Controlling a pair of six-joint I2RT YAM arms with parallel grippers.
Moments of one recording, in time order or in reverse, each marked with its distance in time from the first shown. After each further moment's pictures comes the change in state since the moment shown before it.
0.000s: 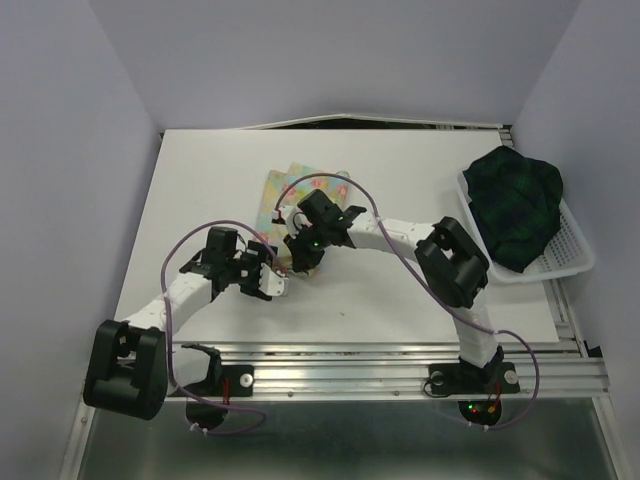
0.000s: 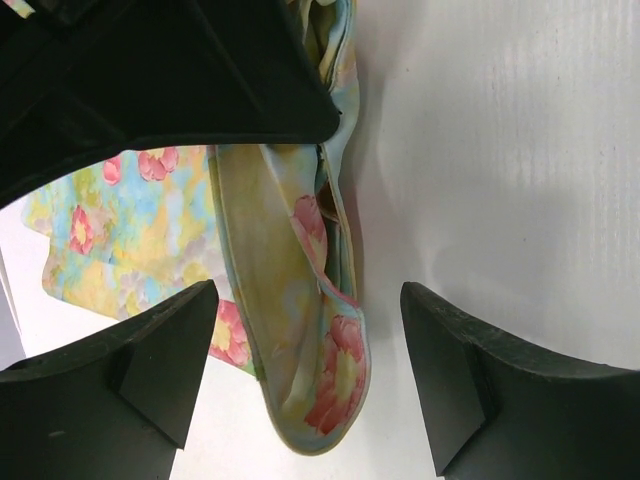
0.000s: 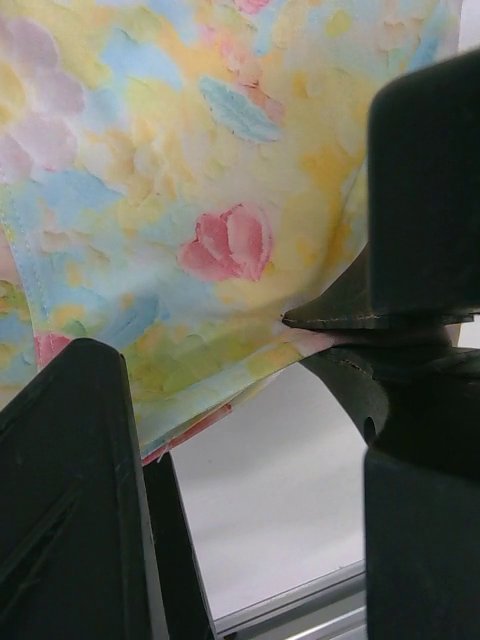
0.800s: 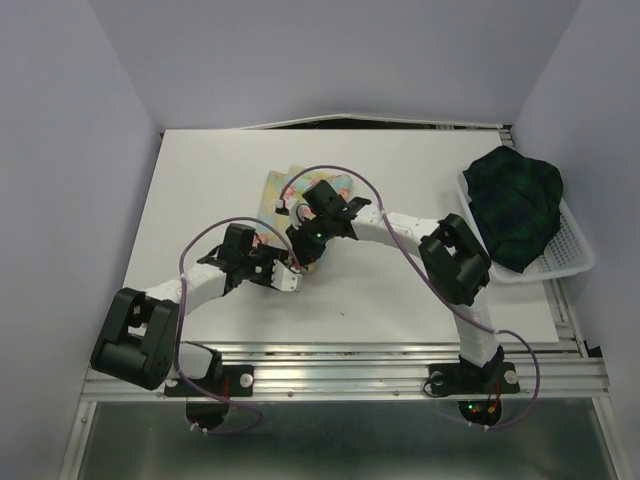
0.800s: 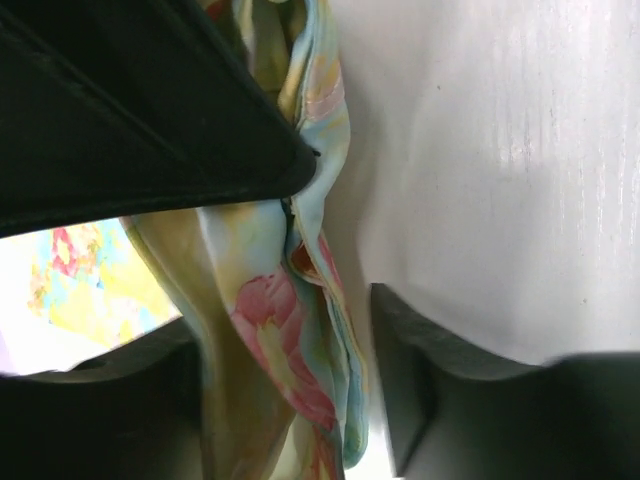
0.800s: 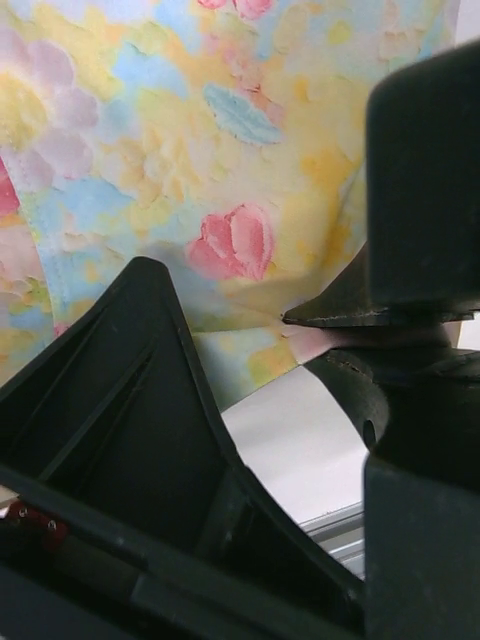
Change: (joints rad) left arm -0.107 0.159 0.021 0.160 -0.124 -0.070; right arm -0.038 0.002 0.049 -0.050 -0.115 0.060
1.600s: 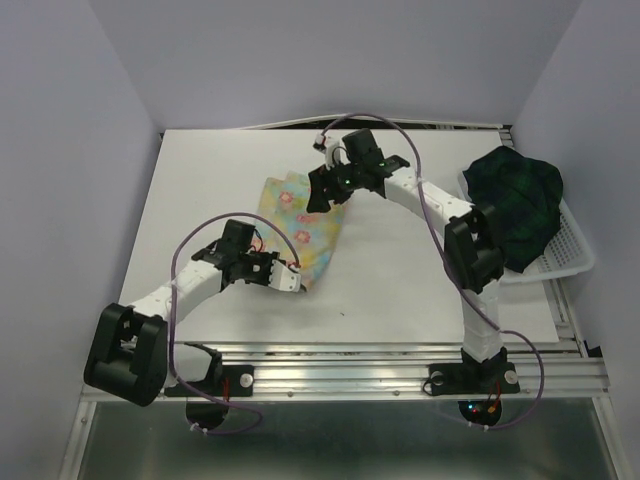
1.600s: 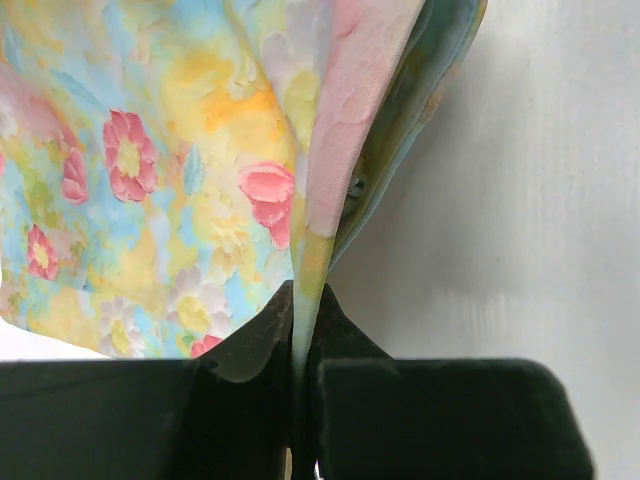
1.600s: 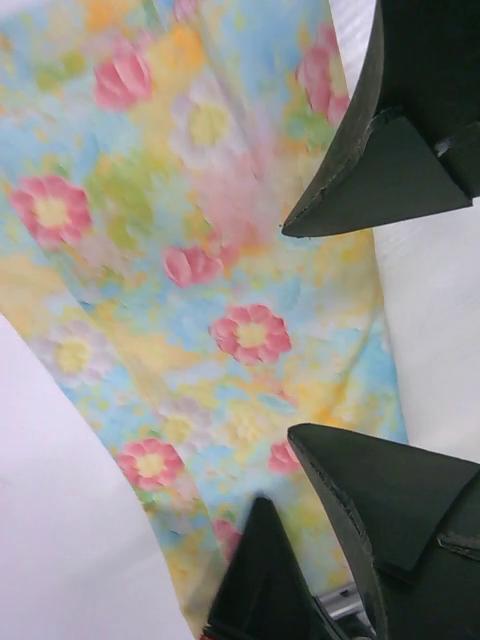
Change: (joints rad) left arm -0.016 -0.071 0.065 -0.244 -0.015 -0.016; right arm -0.229 0.000 0.196 -0.031 0.010 0.069
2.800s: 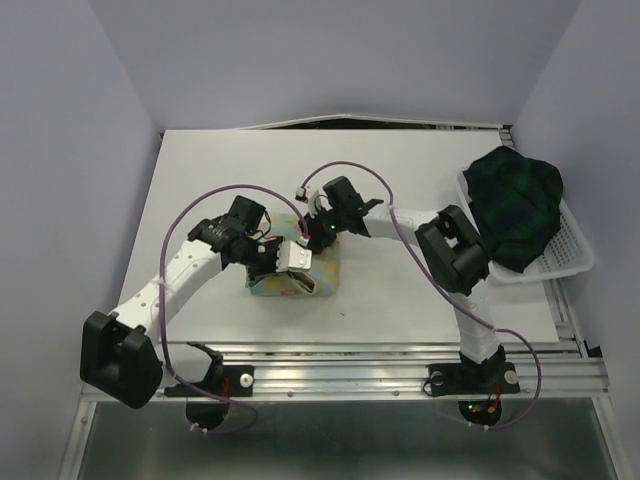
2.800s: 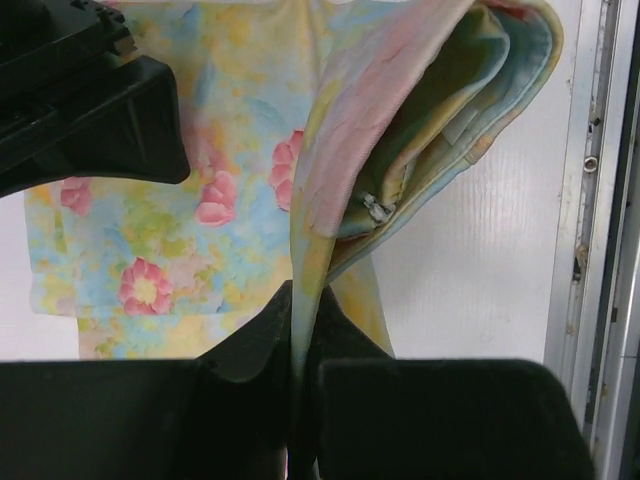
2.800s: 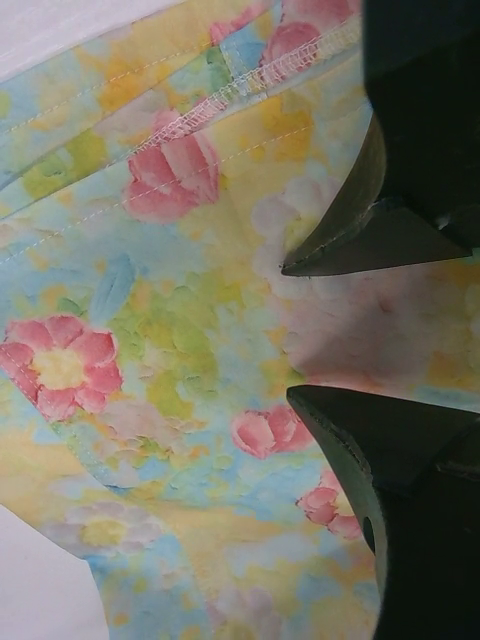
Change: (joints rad) left arm -0.100 0.011 0.401 -0.542 0.053 -0.314; right arm 0.102 0.061 -0.302 0.322 -0.018 -0.074
